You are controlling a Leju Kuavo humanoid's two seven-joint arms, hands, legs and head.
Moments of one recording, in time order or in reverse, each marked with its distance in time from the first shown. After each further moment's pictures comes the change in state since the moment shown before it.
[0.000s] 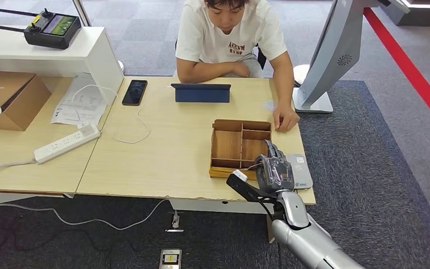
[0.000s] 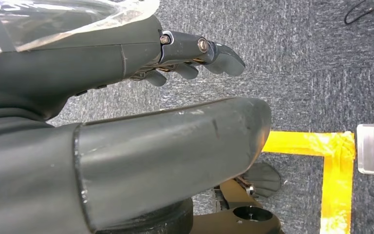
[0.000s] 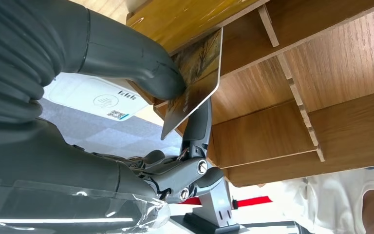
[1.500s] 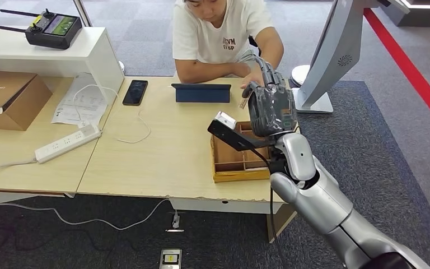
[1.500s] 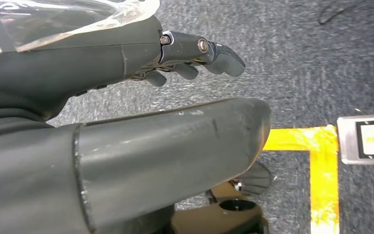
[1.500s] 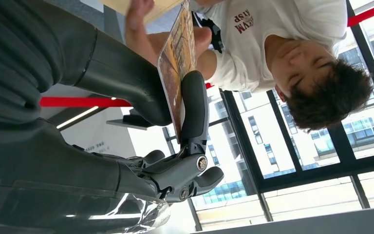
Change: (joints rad) left arm -0.041 0.000 -0.023 0.000 -0.061 -0.012 0.033; right arm -0.247 -0.027 -0.027 -0.460 0.160 0.244 0.114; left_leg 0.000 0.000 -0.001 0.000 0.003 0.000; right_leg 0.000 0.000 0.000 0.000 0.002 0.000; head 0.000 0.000
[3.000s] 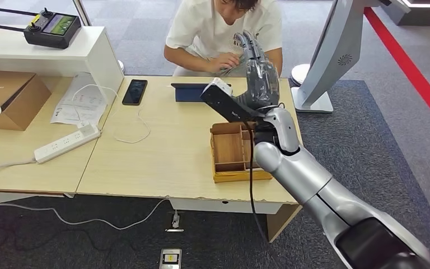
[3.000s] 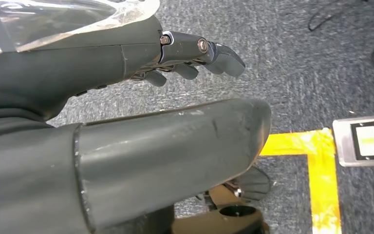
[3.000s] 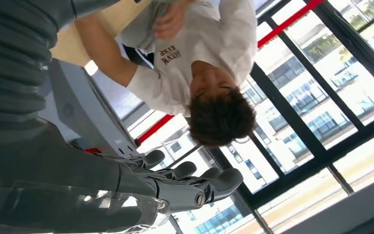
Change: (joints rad) left arm 0.011 0.005 0.001 0.000 -0.045 0.013 -0.005; right arm -0.179 0.101 0.068 0.255 -0.406 -0.253 -0.215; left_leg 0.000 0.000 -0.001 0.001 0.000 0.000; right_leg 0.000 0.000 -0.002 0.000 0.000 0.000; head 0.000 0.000
